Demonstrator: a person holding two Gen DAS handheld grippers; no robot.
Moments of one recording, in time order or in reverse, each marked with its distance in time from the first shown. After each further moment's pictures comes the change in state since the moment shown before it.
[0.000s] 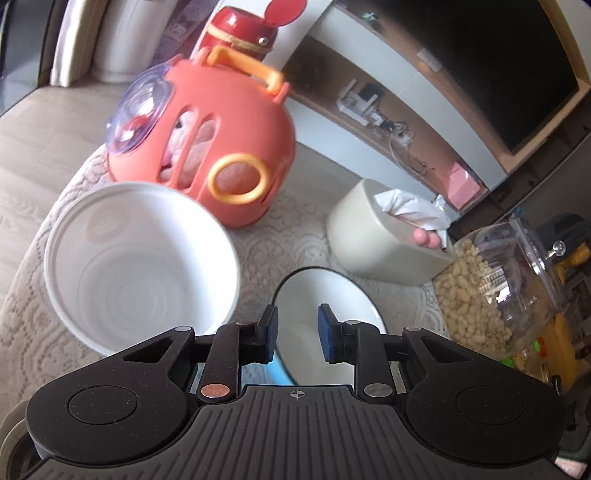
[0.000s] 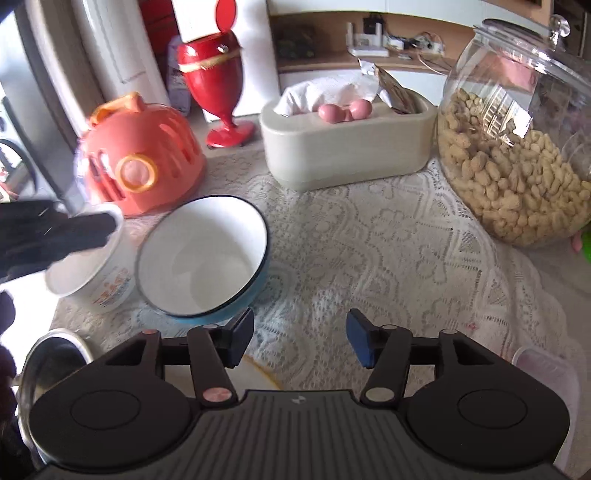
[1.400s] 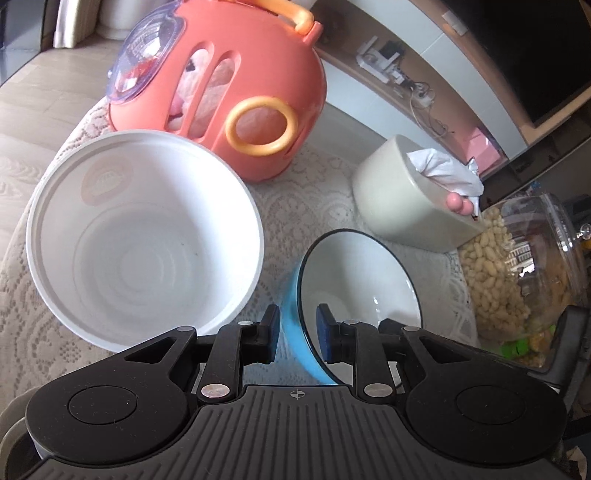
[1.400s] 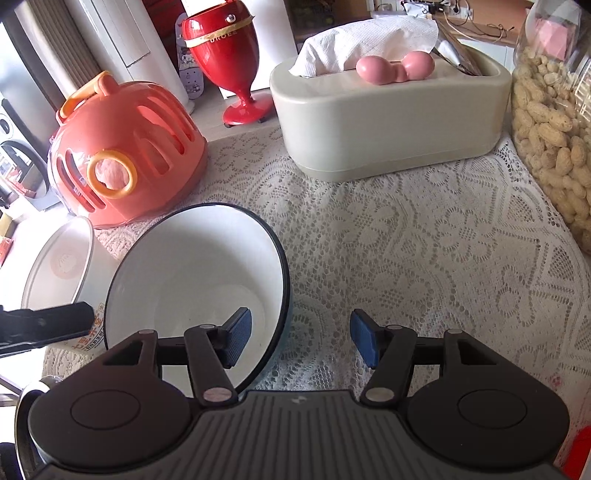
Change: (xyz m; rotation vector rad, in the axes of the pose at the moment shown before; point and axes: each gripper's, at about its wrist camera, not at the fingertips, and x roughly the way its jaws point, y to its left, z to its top) left arm 0.036 0.009 0.002 -0.012 0.138 0.043; right arm 0.092 0.004 0.043 0.022 0.085 0.135
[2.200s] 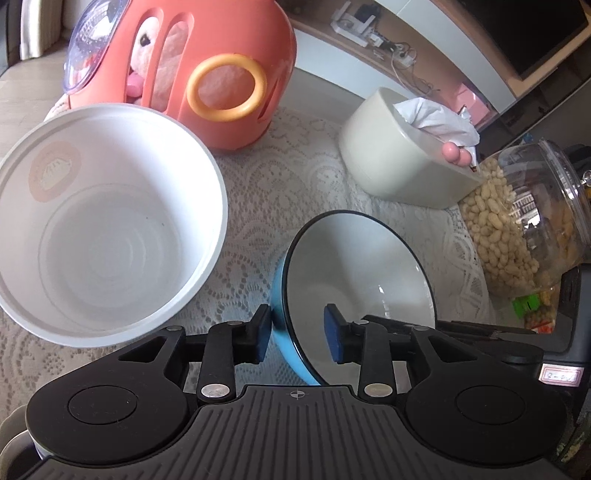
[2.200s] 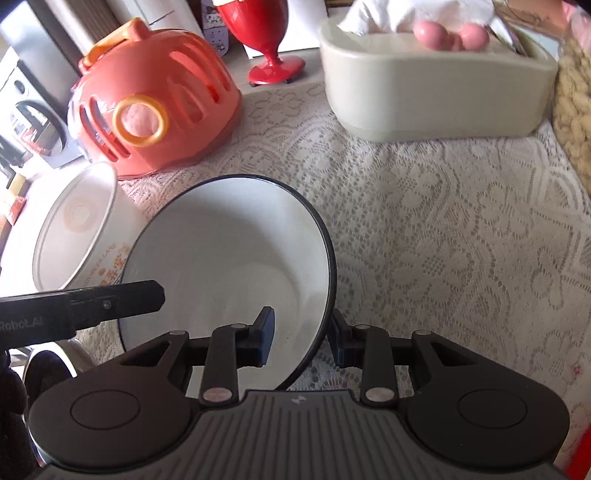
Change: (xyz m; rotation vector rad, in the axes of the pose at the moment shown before) left arm 0.025 -0.005 -0.007 0.107 0.100 -0.004; right arm 0.013 0.021 -0.008 -0.049 0.128 0.053
